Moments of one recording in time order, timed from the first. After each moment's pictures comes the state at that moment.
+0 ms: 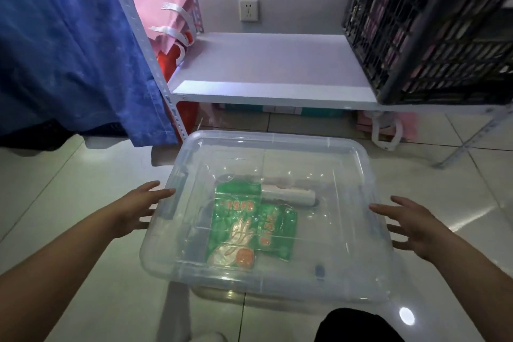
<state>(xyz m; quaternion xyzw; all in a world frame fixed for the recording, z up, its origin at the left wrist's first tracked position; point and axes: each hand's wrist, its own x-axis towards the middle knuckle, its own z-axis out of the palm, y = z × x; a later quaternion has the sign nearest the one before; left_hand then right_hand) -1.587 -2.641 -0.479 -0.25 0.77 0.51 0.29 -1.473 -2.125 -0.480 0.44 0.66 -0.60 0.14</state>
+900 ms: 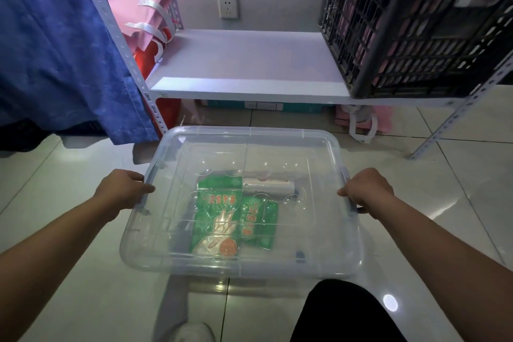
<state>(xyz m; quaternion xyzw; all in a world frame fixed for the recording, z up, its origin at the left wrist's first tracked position) -1.593 -2.608 -0.462 -0.23 0.90 0.33 0.15 -1.505 -2.146 -0.455 0.39 0.85 -0.34 0.12</state>
